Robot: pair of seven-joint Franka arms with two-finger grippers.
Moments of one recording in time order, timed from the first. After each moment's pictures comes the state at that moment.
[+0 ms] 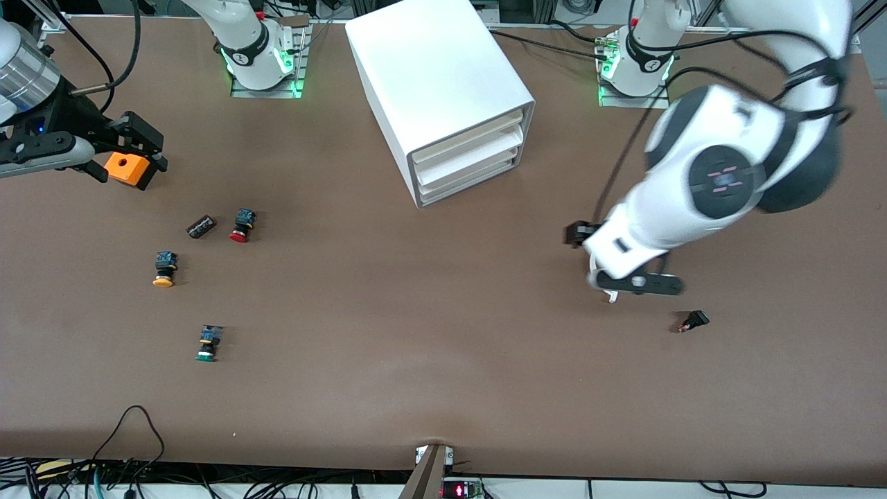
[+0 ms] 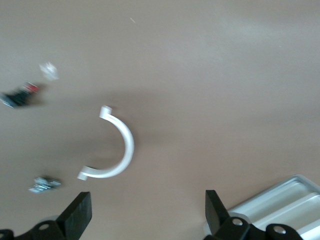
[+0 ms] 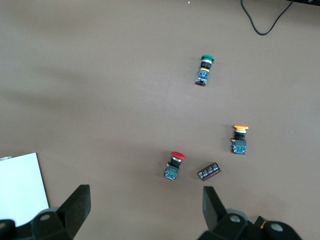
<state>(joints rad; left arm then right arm) -0.05 0.49 -0.35 -1.22 0.12 1.57 -0.27 0.07 -0.10 0.02 -1.76 0.06 1.78 -0.10</state>
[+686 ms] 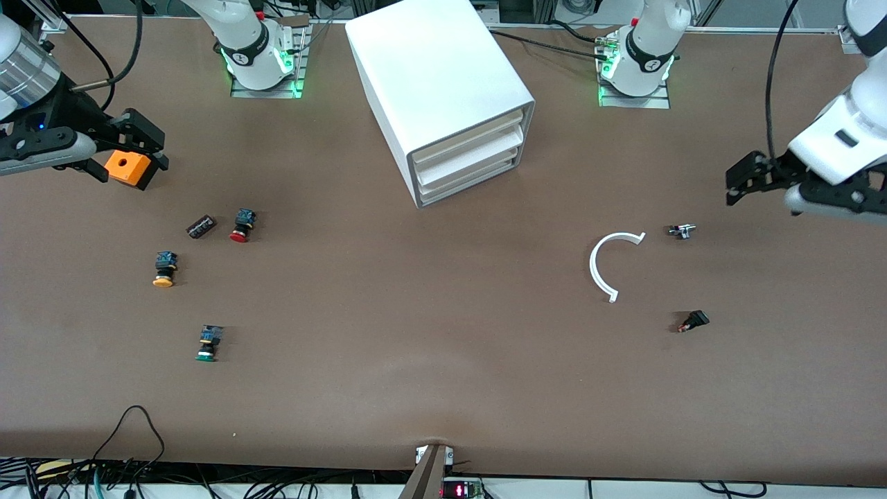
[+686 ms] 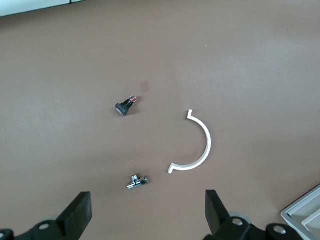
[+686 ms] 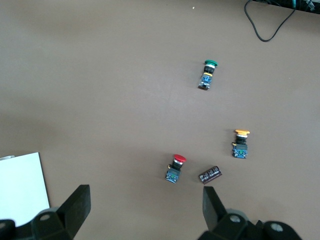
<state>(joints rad) -0.08 0.00 0.01 -1.65 0.02 1.73 0.10 0.07 -0.10 0.04 -1.75 0.06 1.78 -0.11</state>
